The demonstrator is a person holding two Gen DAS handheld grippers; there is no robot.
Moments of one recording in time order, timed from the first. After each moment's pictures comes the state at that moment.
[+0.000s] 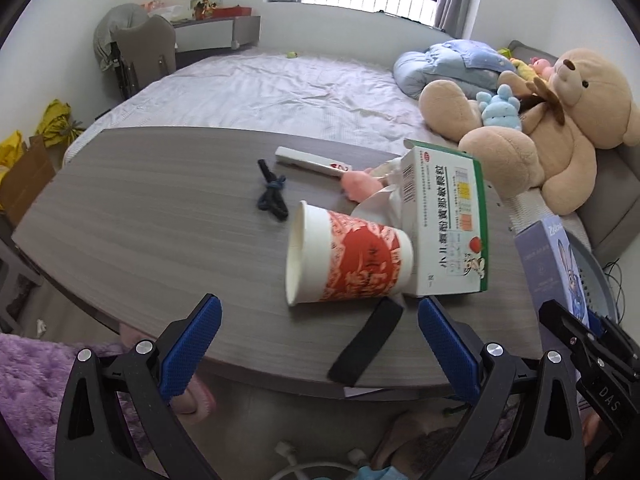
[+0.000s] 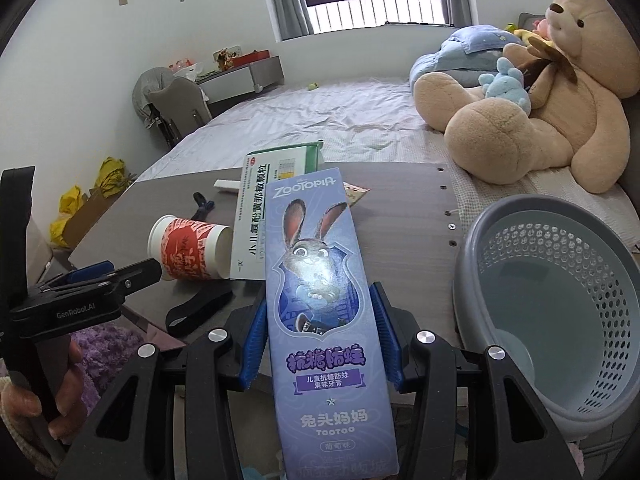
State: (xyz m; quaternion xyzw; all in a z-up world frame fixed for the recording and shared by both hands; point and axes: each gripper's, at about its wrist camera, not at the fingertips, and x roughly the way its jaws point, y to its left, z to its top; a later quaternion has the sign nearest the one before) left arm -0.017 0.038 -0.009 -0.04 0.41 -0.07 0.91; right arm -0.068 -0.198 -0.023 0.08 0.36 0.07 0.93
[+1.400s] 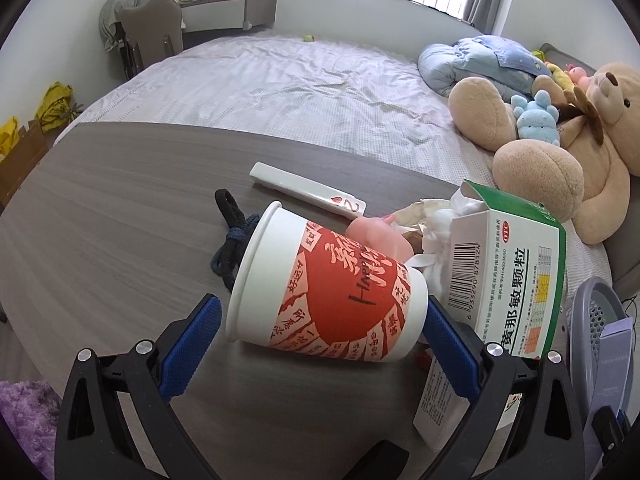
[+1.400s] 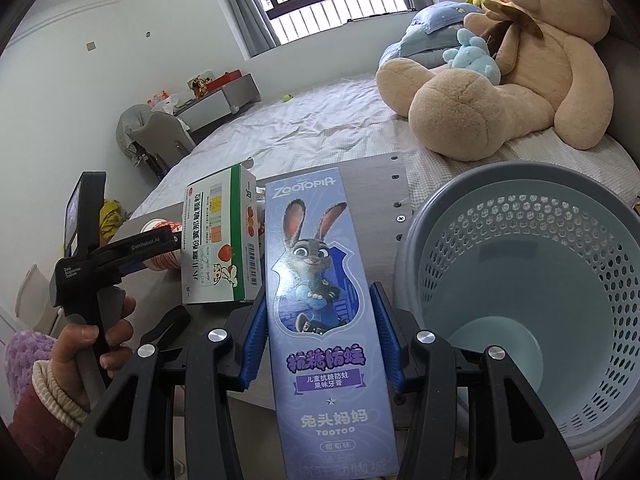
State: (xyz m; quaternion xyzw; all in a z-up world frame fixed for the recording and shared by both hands) left arm 0.093 0.011 -0.043 -0.06 0.45 -0.03 0.89; right arm -0.060 -0.254 -0.035 0.16 0.36 0.06 0.92
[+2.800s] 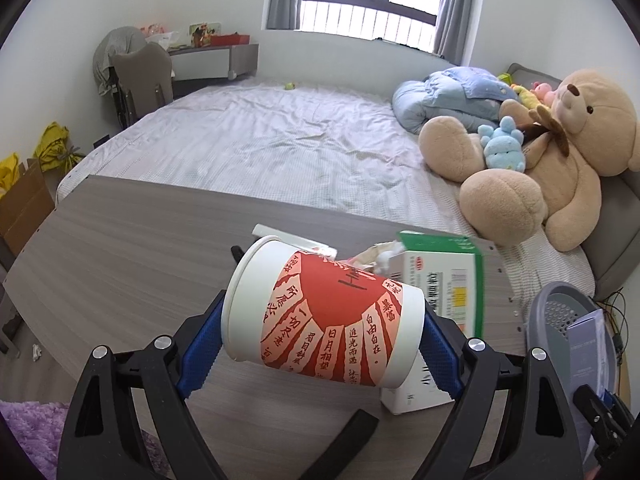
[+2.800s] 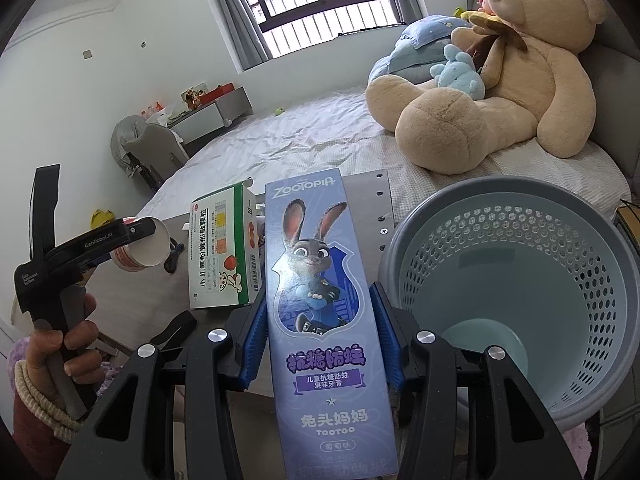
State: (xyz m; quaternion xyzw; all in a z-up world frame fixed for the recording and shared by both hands) left arm 0.049 0.010 0.025 -0.04 0.36 -0.07 0.93; right arm -0.087 -0.262 -0.014 0.15 0.34 0.03 0.93
